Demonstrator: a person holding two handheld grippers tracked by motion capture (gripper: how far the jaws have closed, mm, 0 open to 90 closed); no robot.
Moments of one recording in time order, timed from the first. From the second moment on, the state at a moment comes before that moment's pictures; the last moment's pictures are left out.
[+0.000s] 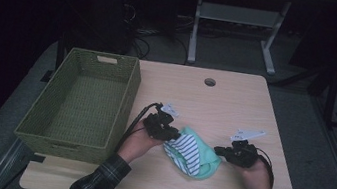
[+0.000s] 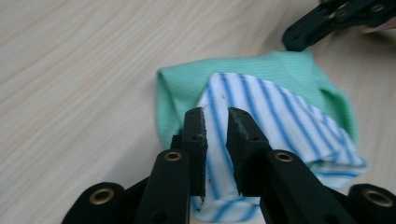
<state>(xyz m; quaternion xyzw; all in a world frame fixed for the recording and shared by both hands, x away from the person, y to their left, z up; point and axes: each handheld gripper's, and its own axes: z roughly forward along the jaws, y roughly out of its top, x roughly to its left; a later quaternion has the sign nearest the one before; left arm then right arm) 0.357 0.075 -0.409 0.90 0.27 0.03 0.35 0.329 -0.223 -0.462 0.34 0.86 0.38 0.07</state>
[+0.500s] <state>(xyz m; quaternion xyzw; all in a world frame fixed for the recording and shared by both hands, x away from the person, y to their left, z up) 0.333 0.071 -0.414 0.92 0.22 0.03 0.32 0.310 -0.213 -0.461 0.31 0.87 0.39 0.05</state>
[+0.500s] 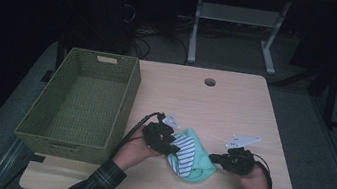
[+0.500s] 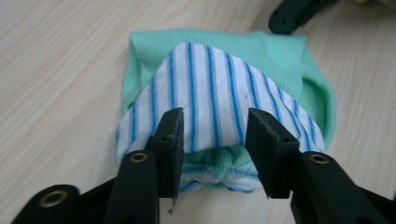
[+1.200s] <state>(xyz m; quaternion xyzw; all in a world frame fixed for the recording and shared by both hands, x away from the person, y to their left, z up) 0.327 0.059 -0.445 0.95 0.19 -0.01 0.26 0.322 -0.230 -0.470 0.37 0.84 0.37 0.10</state>
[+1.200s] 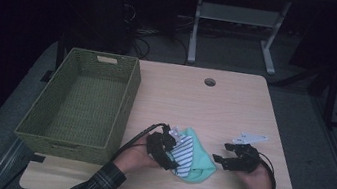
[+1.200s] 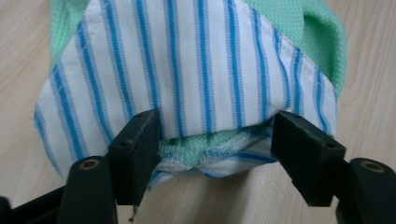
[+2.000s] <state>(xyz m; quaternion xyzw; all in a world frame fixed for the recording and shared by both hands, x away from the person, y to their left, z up) 0.321 0.051 -0.450 0.95 0.18 0.03 0.24 0.334 -0.241 -0.483 0.42 0.82 0.36 0.16</state>
